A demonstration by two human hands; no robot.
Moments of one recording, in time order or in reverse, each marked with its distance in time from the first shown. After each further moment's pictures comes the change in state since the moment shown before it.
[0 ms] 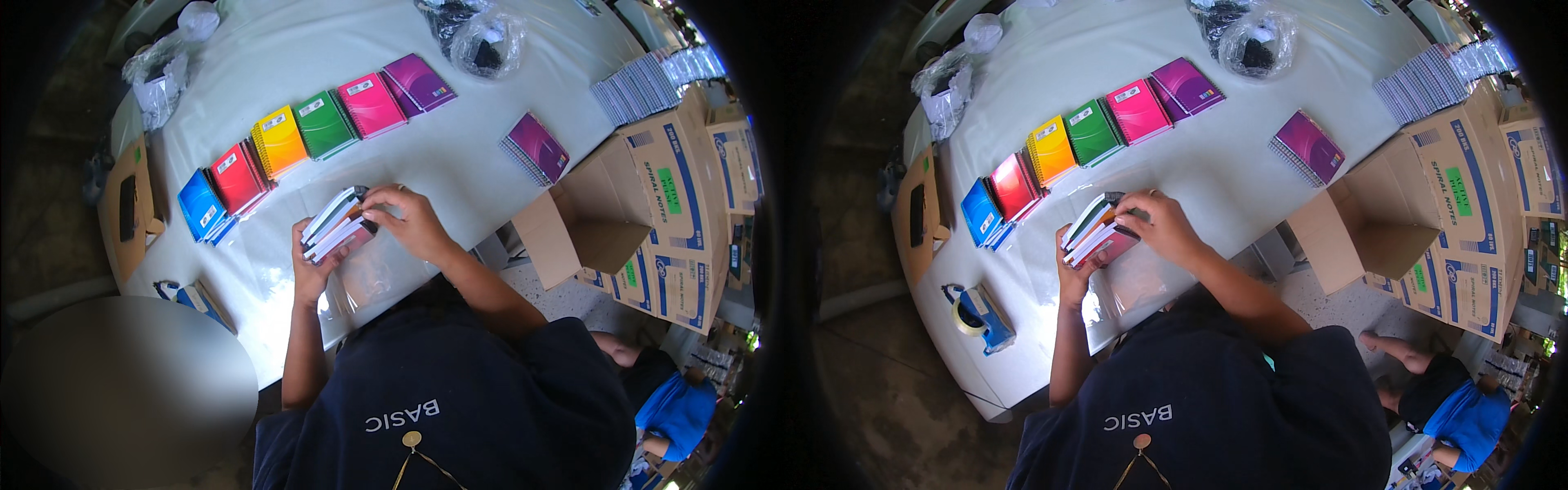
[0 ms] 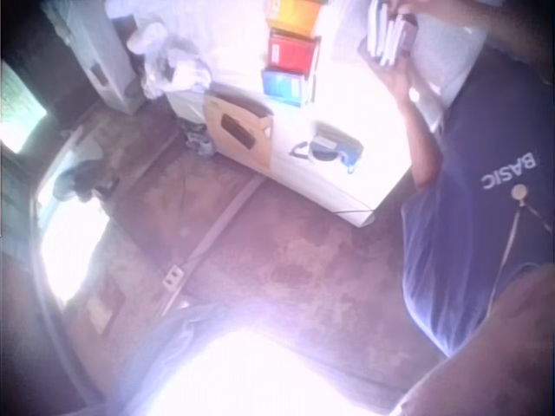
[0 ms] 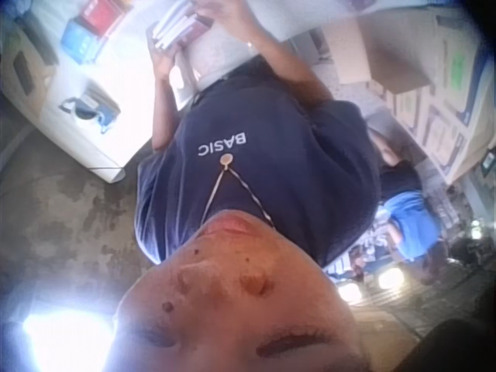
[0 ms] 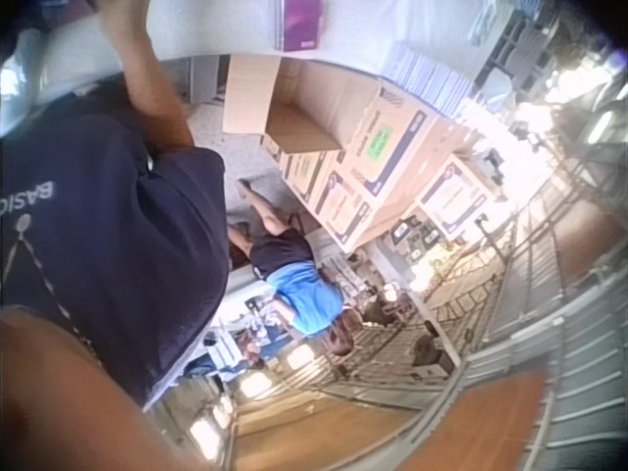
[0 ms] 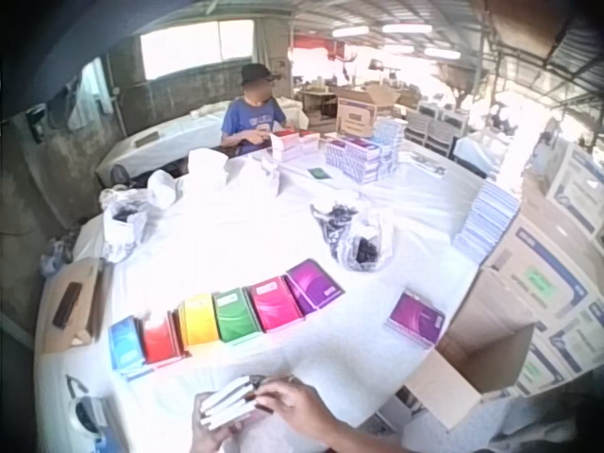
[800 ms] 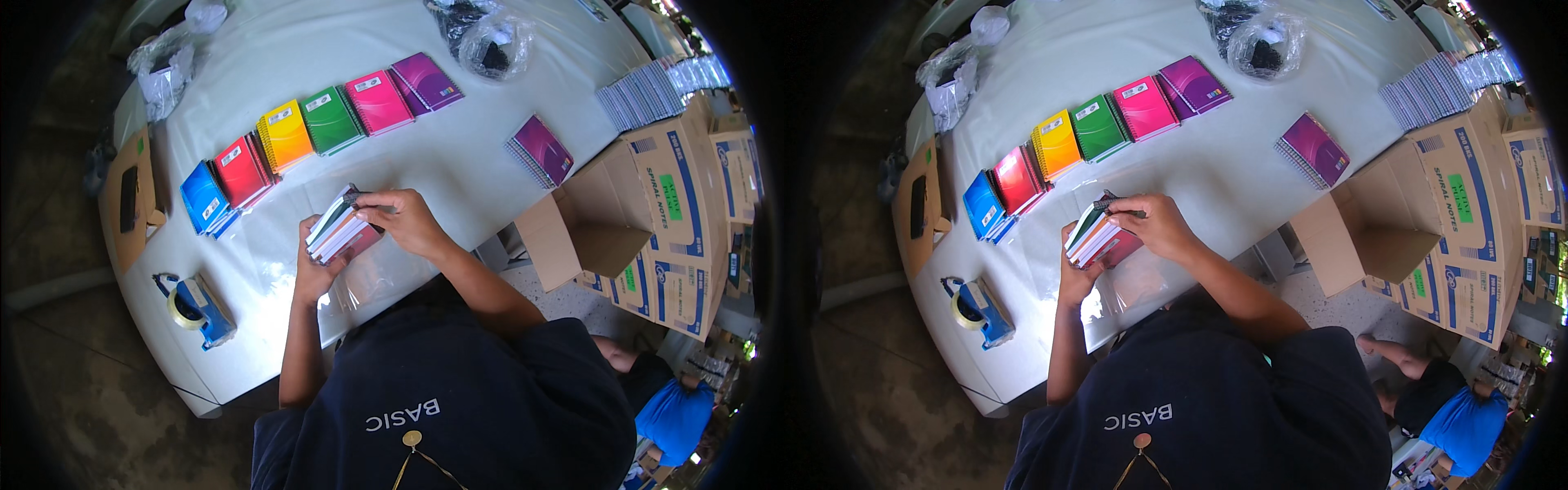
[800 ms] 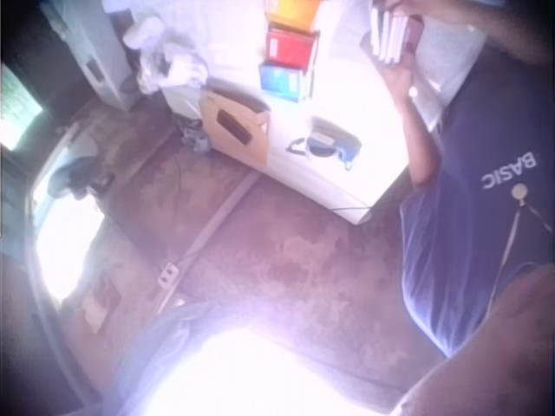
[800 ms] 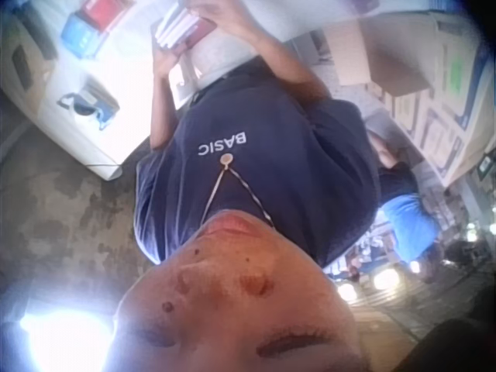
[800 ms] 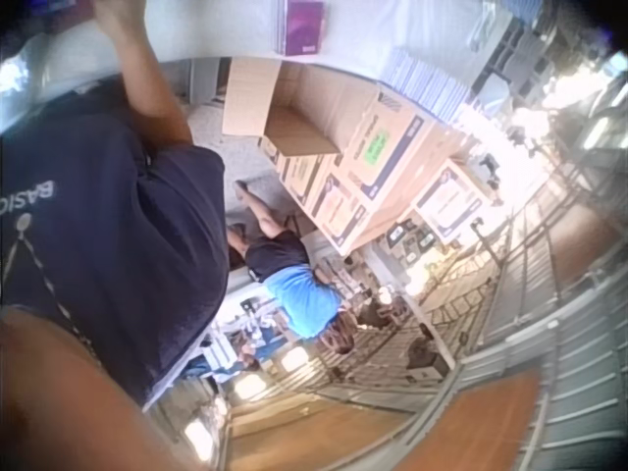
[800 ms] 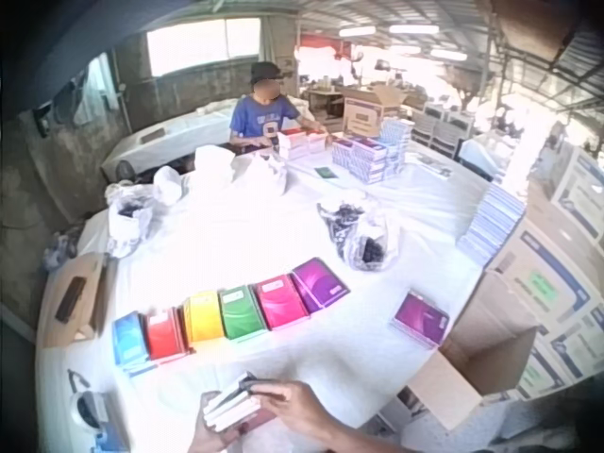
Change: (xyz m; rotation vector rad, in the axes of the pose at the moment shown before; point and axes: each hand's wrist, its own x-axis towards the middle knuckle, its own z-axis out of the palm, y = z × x) left_hand -0.004 0.005 -0.002 0.071 -0.085 0.014; right_hand 0.008 0.003 0.014 0.307 -0.141 0.228
